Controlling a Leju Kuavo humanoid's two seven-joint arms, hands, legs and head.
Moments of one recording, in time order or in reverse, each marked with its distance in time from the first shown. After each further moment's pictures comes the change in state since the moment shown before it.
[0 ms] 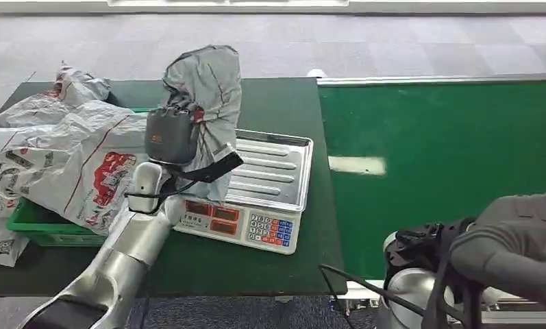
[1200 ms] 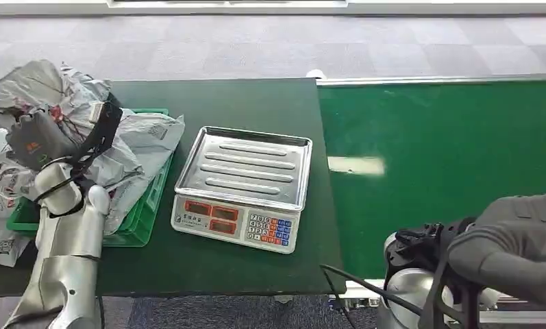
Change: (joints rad) left arm 0.018 0.129 0.395 -0.034 -0.243 -0.161 0.482; right arm 0.002 0.000 0.000 0.000 0.017 0.000 0.000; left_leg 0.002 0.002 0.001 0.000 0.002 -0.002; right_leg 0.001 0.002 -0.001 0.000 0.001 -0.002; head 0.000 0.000
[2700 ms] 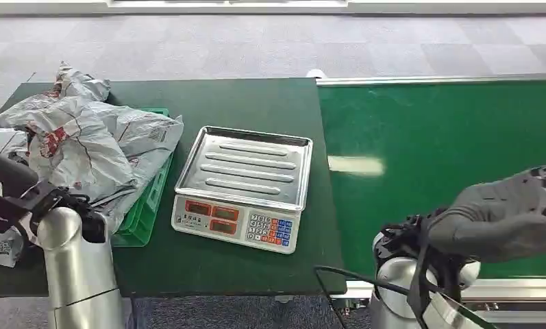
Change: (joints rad) left arm 0.247 -0.279 -0.020 -0.683 1.353 -0.032 -0.932; right arm 0.008 -0.002 -0.015 0.134 -0.111 0.002 0.010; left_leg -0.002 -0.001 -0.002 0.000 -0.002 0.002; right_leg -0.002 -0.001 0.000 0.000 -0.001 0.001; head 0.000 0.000
